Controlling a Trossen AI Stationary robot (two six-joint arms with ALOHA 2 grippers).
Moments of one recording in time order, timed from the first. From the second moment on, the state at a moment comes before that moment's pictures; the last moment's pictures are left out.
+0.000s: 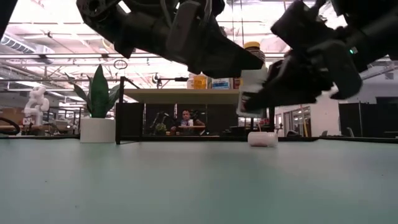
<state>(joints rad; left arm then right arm) -0.17 1.91 1.03 0.54 0.08 0.19 0.46 1.68 0.57 0.57 0.57 0.09</state>
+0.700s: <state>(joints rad) -0.16 1.91 1.04 0.50 0.08 0.18 0.44 1.69 0.59 0.57 0.55 0.11</state>
